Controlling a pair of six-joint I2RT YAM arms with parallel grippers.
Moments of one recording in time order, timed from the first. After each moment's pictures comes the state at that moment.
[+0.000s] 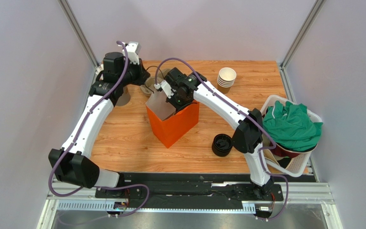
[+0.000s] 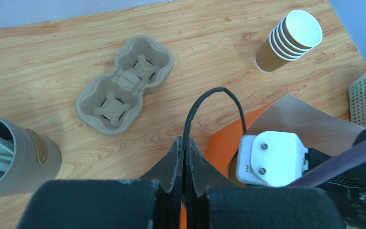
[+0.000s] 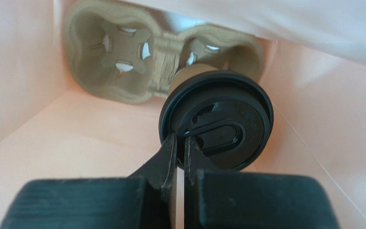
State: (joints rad) left arm -0.22 1.38 1.42 -0.42 0.27 -0.13; right arm 0.81 2.12 2.16 -1.22 -0.04 -0.16
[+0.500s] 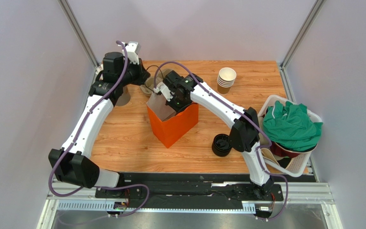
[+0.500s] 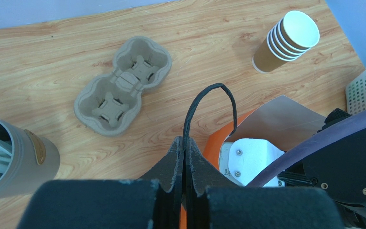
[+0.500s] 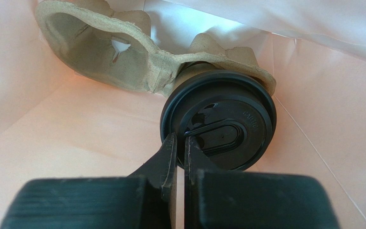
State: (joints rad) left arm -0.22 1.38 1.42 -0.42 0.28 -0.13; right arm 0.81 2.17 2.17 -1.24 -0.04 -0.18
